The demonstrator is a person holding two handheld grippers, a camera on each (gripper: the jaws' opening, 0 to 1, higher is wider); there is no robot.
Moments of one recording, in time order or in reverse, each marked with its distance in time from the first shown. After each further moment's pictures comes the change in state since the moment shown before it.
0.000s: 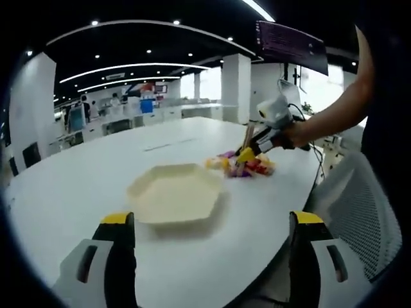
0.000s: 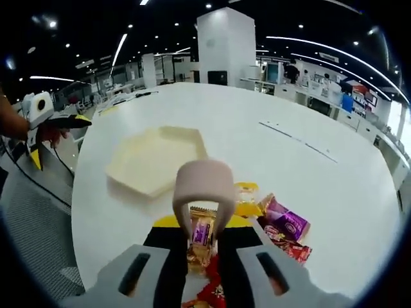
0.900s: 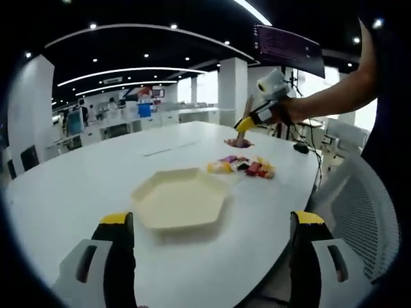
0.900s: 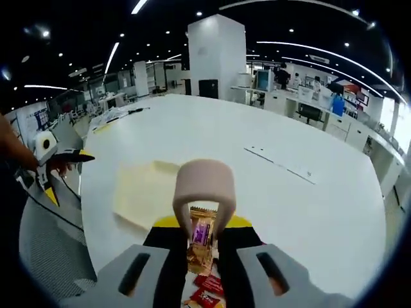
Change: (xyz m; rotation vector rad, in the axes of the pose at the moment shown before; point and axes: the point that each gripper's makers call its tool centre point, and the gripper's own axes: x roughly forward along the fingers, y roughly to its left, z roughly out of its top) left arm -0.003 0.008 0.006 -0.024 -0.028 -0.033; right arm -0.047 -0.027 0.081 0.025 -0.049 -0.057
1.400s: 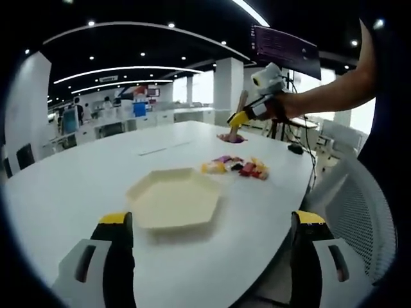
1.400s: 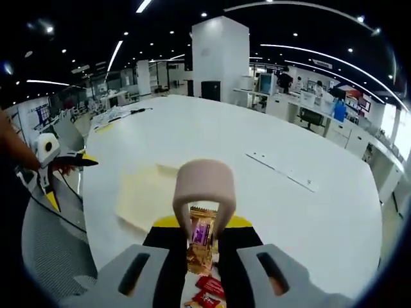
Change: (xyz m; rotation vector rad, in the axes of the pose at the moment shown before) left arm 0.000 -0.006 0.001 -0.005 -0.003 -0.036; right arm -0.001 0.010 0.010 -0.018 -0.002 0.014
